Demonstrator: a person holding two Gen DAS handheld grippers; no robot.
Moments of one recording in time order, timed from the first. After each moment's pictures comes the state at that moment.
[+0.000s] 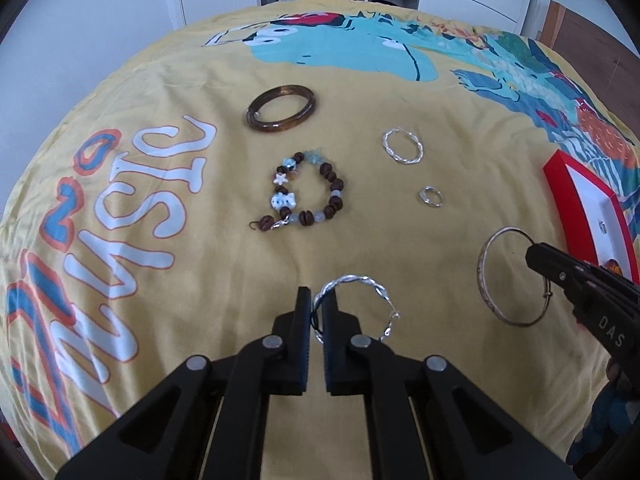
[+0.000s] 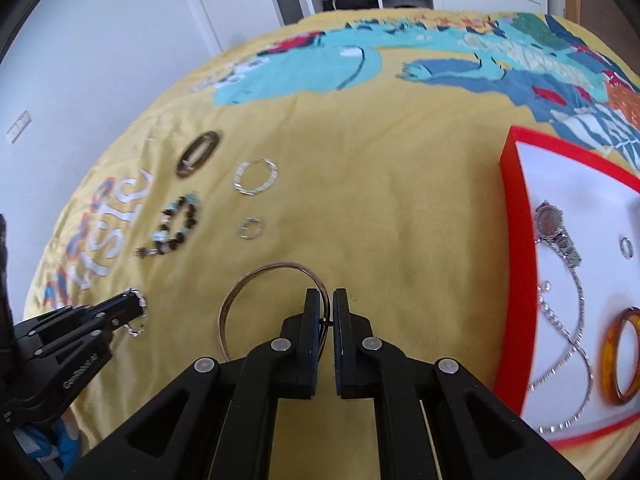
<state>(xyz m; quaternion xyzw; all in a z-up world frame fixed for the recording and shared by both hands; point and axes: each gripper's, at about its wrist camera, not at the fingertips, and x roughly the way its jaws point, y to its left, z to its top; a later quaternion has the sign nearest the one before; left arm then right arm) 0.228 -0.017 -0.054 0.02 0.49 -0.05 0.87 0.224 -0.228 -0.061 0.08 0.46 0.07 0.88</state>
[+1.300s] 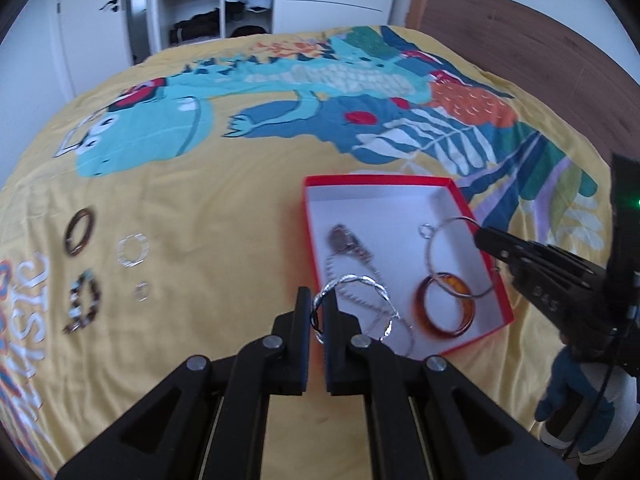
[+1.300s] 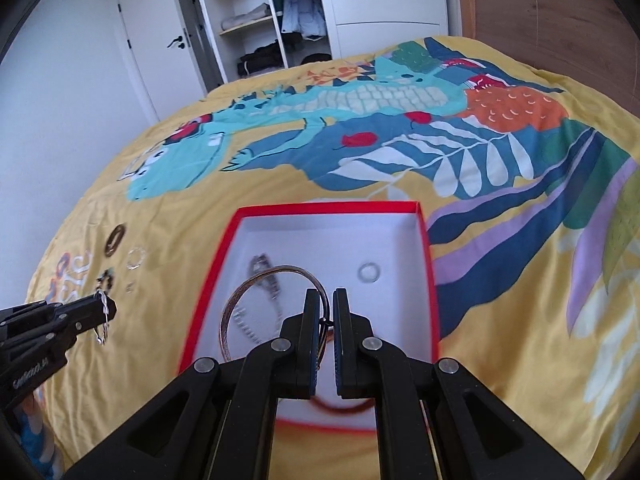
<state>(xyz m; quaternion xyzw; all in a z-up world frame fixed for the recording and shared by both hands) 0.203 -0.255 0.022 0.07 0.45 -0.24 0.86 0.174 -0.451 -0.005 0.11 0.40 -0.05 0.91</state>
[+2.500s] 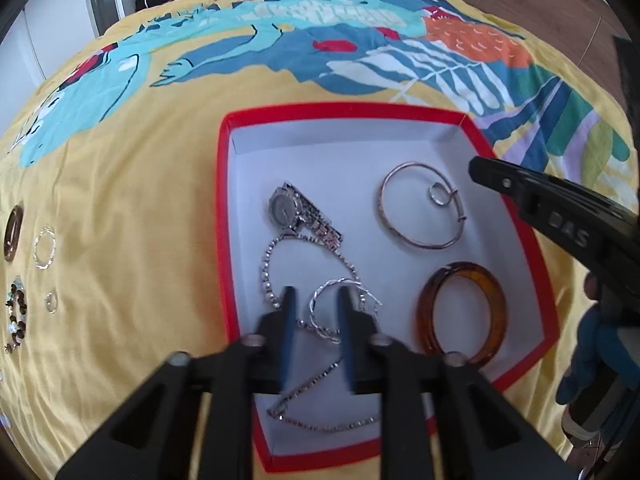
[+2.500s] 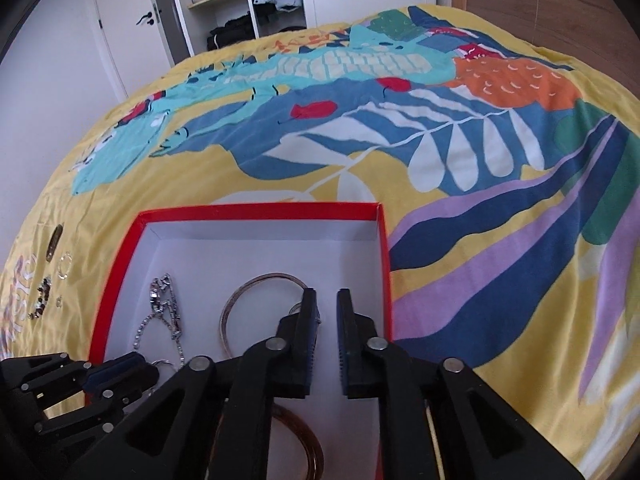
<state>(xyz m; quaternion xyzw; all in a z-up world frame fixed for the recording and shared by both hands) 0.233 -0.319 -0.054 0.10 0.51 -0.24 0.82 0.221 -0.491 -0.043 0.10 0.44 -0.08 0.89</state>
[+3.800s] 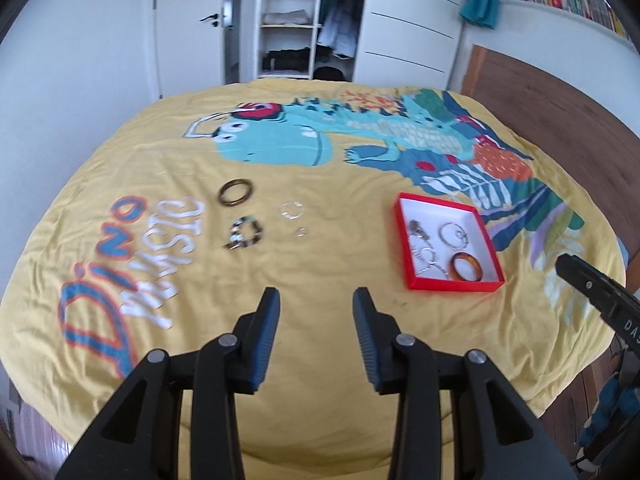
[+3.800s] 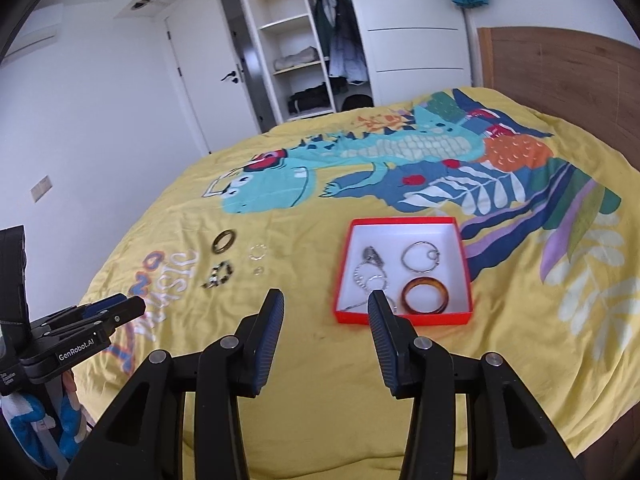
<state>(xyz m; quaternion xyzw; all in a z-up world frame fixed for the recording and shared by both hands) 0.038 -0.043 0.122 0.00 0.40 -0.12 0.91 -0.012 -0.314 0.127 0.11 0.33 0.01 0.94</state>
